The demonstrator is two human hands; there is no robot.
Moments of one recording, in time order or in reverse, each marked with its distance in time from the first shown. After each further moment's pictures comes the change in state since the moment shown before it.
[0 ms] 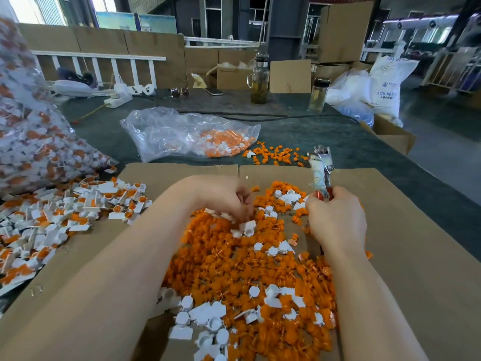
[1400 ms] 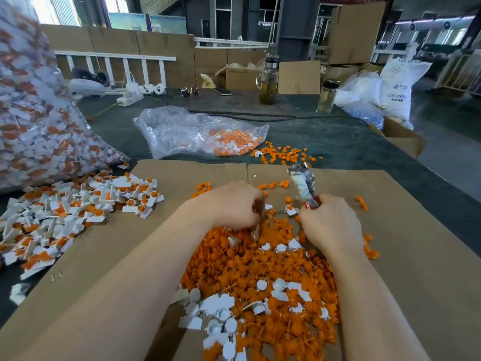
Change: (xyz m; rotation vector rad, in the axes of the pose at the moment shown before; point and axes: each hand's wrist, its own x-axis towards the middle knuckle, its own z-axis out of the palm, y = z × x) left_hand -0.015 0.010 0.029 0.229 0.224 0.080; right_hand -0.007 -0.003 0.005 -0.271 -0.210 -0.078
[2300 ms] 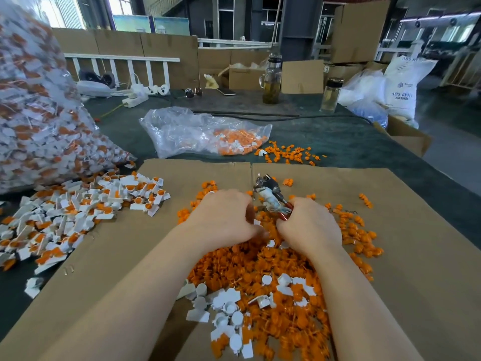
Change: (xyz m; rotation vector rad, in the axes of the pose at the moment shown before) left_hand -0.040 0.006 0.013 0.052 0.230 -0.184; right_hand -0.010 -0.018 0.023 -0.284 -0.131 -0.207
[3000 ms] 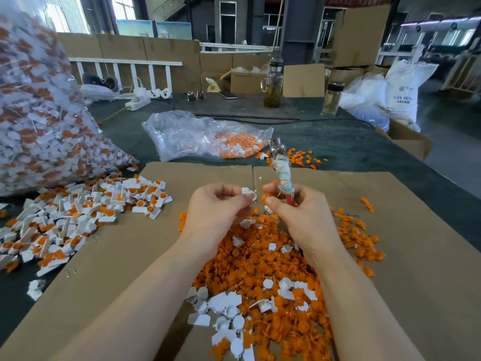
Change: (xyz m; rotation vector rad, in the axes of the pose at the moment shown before) left_hand -0.013 0.003 0.006 -1.252 0.360 -0.384; right_hand -0.010 -0.011 -0.007 1.011 0.055 -0.178
